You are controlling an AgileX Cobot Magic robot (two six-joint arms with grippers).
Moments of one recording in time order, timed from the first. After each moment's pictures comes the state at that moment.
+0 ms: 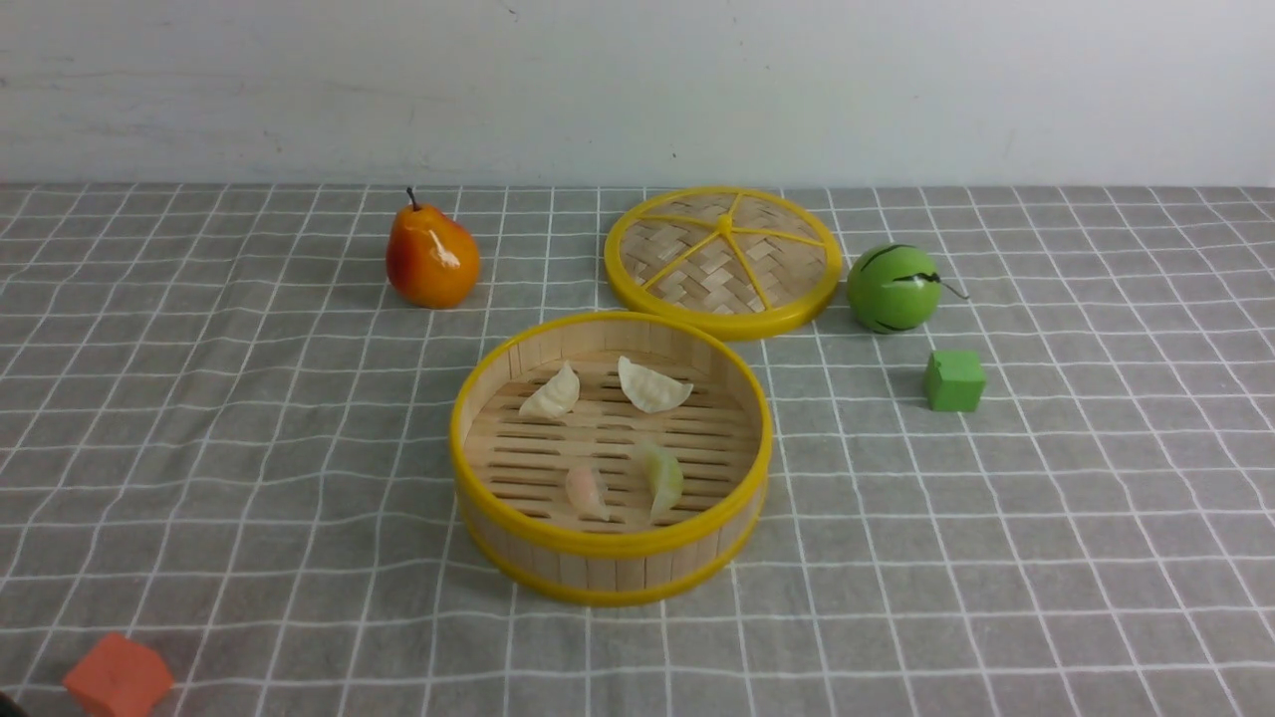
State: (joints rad) right arm -0.01 -0.01 0.02 0.07 0.36 -0.04; left arm -0.44 0.34 -0.37 0.56 0.63 -0.71
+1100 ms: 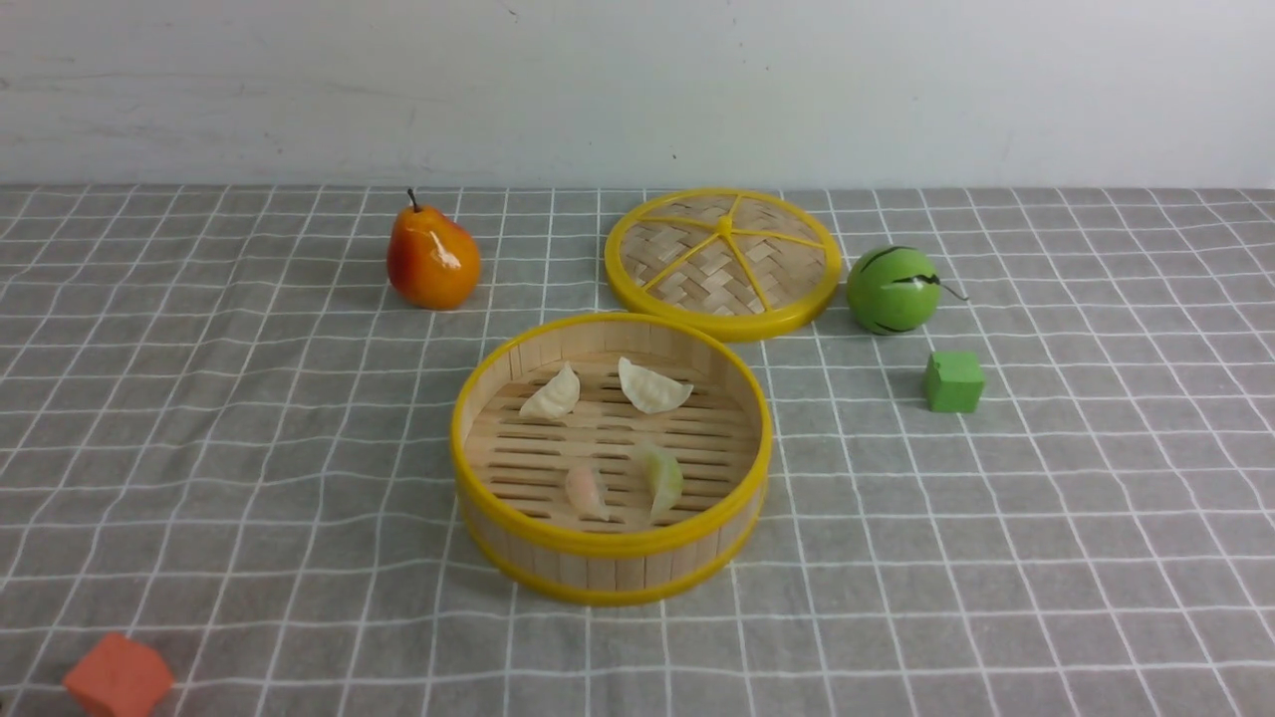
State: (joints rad) right arm 0.08 -0.01 0.02 -0.06 0.37 0.11; left arm -0.40 0.20 -0.25 0.51 0.59 -0.66
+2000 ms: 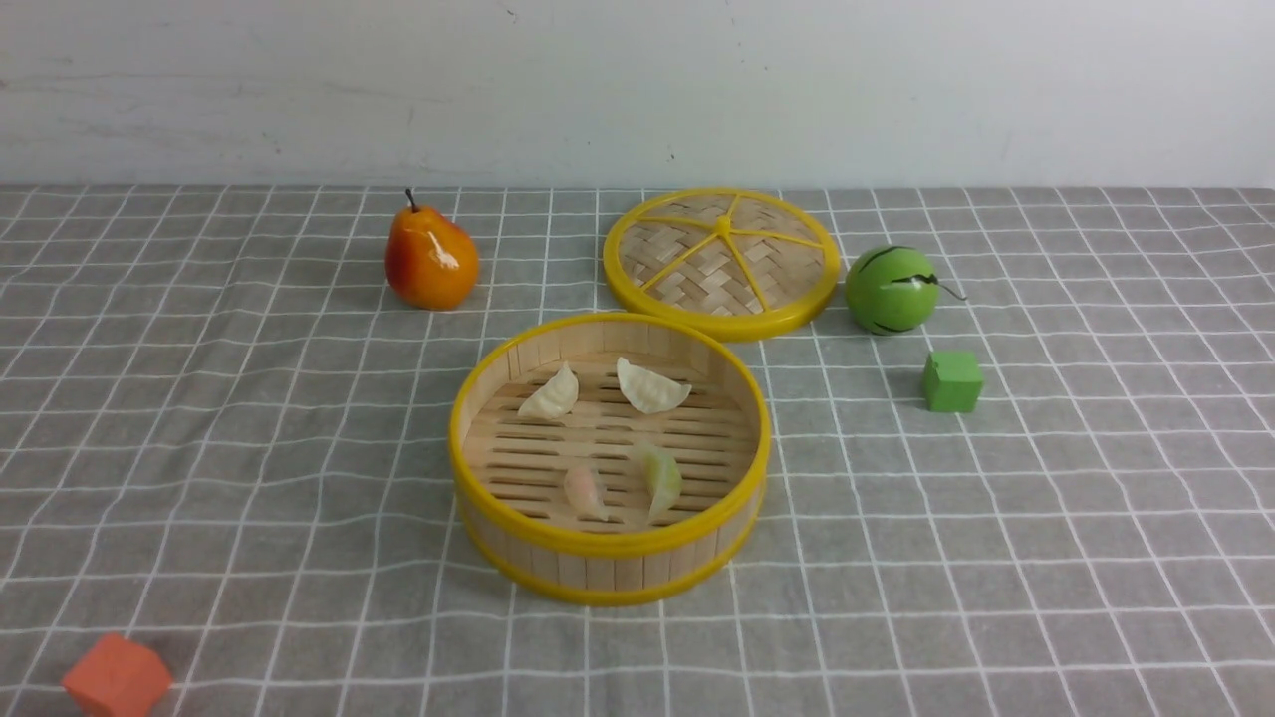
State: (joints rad) right arm 0.08 -0.01 0.02 -0.06 0.38 0.11; left arm -0.05 -0.01 0.03 -0.01 0.40 -0.16
